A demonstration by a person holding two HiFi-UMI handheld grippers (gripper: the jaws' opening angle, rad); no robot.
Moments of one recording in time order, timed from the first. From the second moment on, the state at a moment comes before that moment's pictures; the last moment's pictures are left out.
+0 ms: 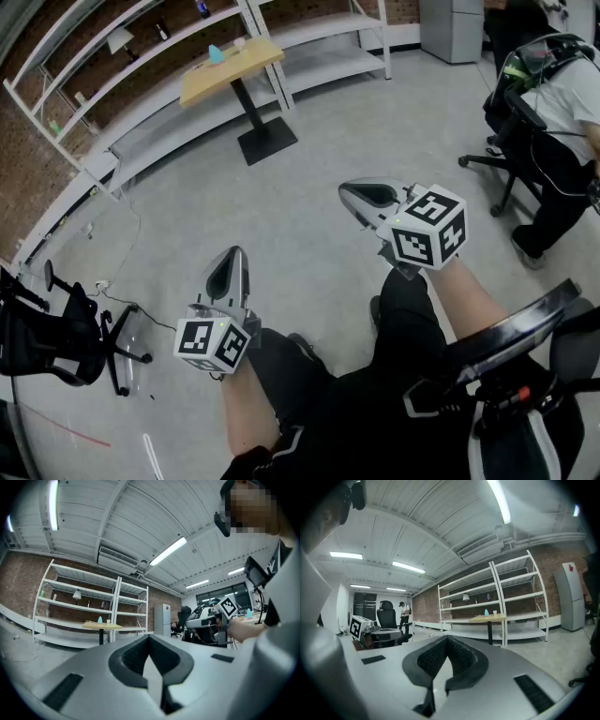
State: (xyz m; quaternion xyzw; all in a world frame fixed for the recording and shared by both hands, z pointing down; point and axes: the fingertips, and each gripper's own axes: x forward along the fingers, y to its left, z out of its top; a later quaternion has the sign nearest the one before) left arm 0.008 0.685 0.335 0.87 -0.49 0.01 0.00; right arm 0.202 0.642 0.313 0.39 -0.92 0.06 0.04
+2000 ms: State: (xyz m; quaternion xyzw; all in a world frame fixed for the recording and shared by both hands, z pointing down) left arm -0.011 0.489 0.321 0.90 -0.44 0.02 -0.01; right arm 0.183 0.483 0.293 0.41 -0.91 0.05 -0.03
